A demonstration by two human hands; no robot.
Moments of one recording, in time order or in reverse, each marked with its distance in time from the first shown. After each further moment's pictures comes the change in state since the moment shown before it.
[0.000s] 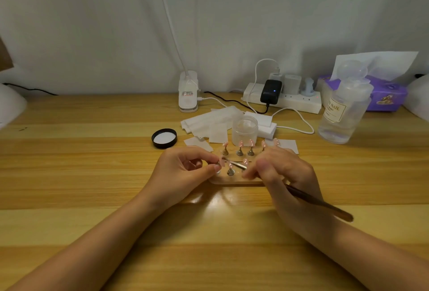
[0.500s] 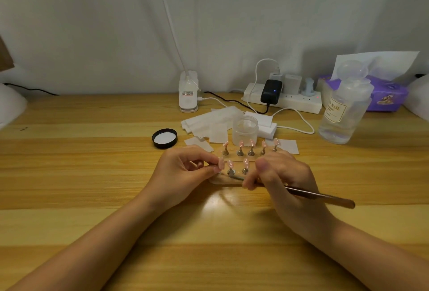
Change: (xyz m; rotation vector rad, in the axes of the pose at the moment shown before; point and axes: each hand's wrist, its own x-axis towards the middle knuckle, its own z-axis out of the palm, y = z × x) left_hand 0.002 -0.005 -0.001 0.030 -0.015 0.050; right_hand -0.002 0.001 0.001 0.032 -0.035 0.028
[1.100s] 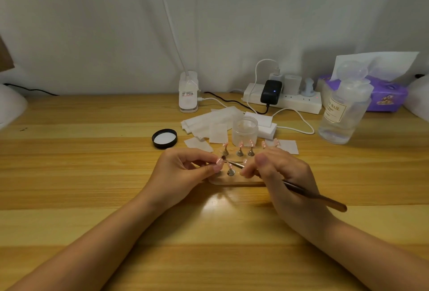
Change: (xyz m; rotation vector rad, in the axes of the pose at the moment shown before) left_hand -0.001 -0.001 0.002 -0.123 0.026 -0.094; right_hand 0.003 -0.002 0.000 0.014 0.000 0.045
